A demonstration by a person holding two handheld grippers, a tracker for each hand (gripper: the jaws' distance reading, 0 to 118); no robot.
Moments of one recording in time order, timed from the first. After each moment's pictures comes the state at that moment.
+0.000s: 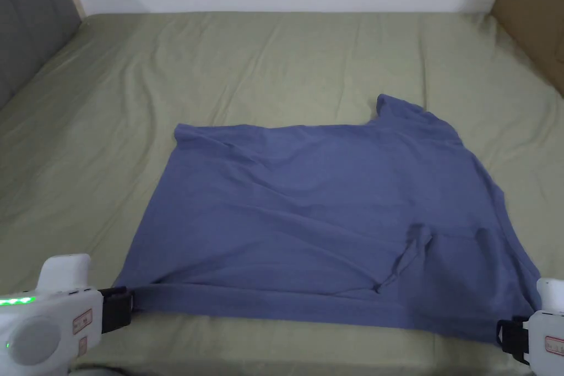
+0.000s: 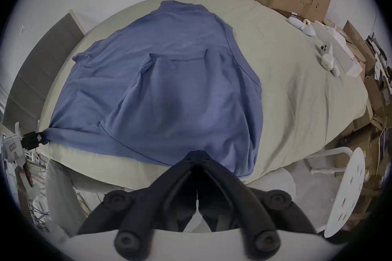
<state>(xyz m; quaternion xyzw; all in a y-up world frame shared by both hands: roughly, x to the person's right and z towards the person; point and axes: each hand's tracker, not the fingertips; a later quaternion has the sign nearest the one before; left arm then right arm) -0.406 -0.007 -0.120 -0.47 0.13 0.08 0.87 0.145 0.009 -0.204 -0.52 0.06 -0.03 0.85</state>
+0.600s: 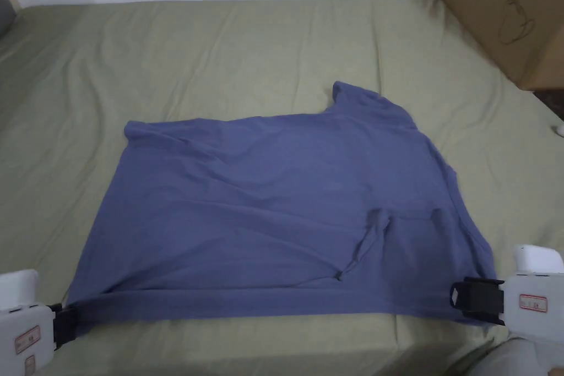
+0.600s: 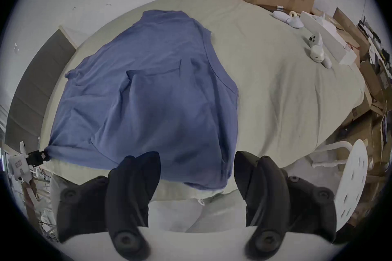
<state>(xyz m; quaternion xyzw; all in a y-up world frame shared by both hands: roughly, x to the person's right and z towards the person) -0.401 -0.003 -0.116 -0.48 0.12 0.10 0.86 0.175 0.007 -0.223 -0.52 0.03 -0.06 0.85</state>
